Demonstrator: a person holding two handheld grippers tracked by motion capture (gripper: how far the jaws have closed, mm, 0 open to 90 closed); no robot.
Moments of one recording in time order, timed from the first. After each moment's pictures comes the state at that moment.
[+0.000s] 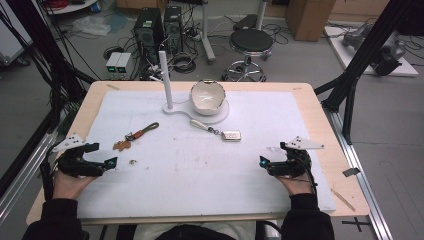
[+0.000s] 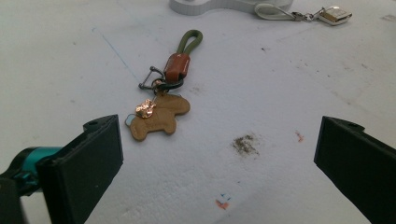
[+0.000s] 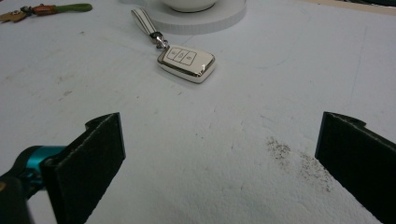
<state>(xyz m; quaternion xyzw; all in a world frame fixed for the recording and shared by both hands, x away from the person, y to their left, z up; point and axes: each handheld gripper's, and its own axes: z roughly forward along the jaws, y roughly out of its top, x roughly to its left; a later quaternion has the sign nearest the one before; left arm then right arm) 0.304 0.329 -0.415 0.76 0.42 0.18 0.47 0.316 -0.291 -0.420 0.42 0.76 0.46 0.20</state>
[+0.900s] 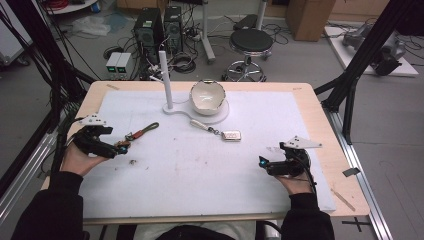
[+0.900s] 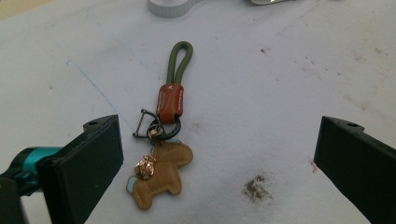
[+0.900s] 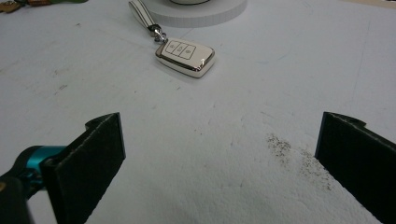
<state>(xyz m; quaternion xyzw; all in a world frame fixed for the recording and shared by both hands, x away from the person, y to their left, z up) 0.362 0.298 -0.382 0.83 0.37 0.15 0.40 0.318 -0.289 -0.420 0.42 0.77 0.44 0.20</state>
